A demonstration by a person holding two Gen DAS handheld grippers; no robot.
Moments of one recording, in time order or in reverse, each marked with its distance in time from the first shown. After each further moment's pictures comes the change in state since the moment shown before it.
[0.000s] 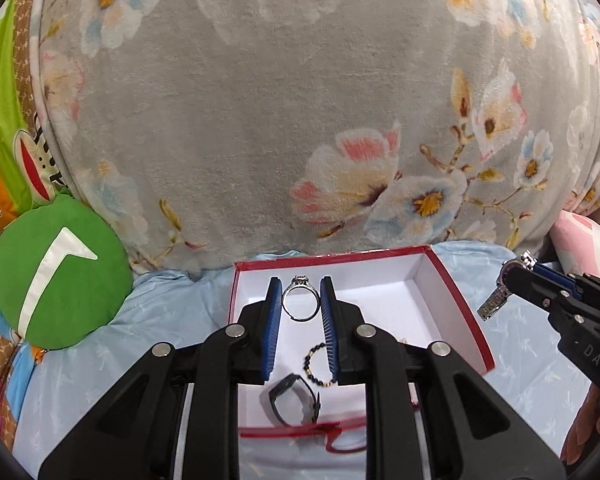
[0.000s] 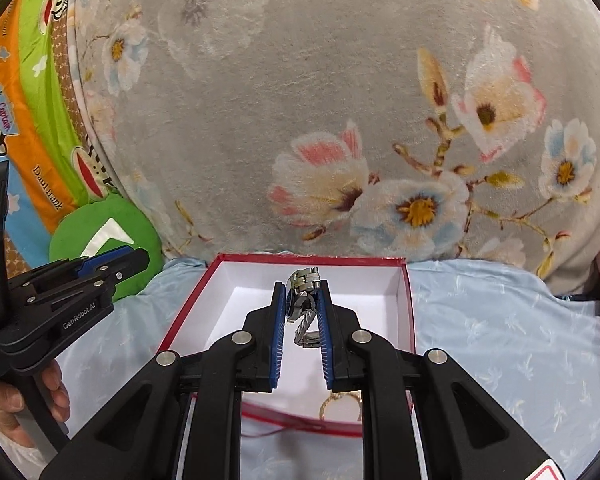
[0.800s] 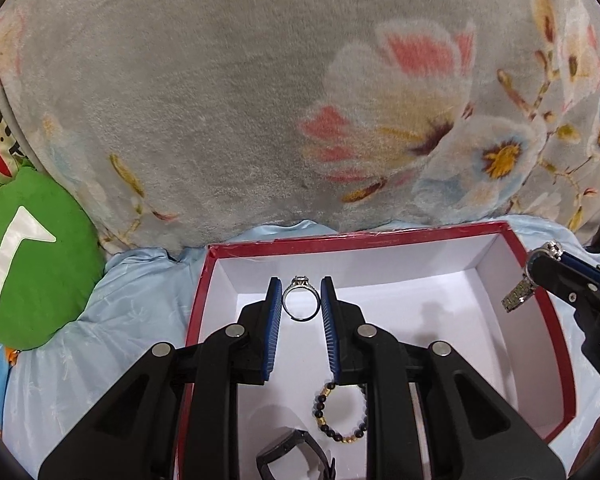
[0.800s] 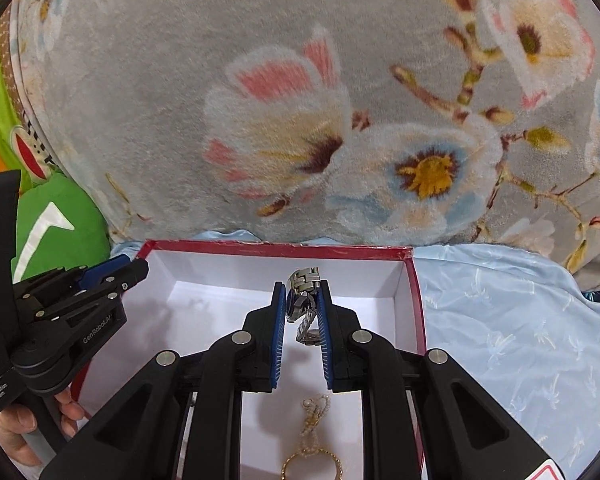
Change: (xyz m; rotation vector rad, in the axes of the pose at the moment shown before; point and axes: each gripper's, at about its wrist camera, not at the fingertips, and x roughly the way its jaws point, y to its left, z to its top) left arm 0.159 -0.006 -0.012 -0.002 0.163 0.087; right arm 0.141 -0.034 -0.003 0.010 0.134 -0.065
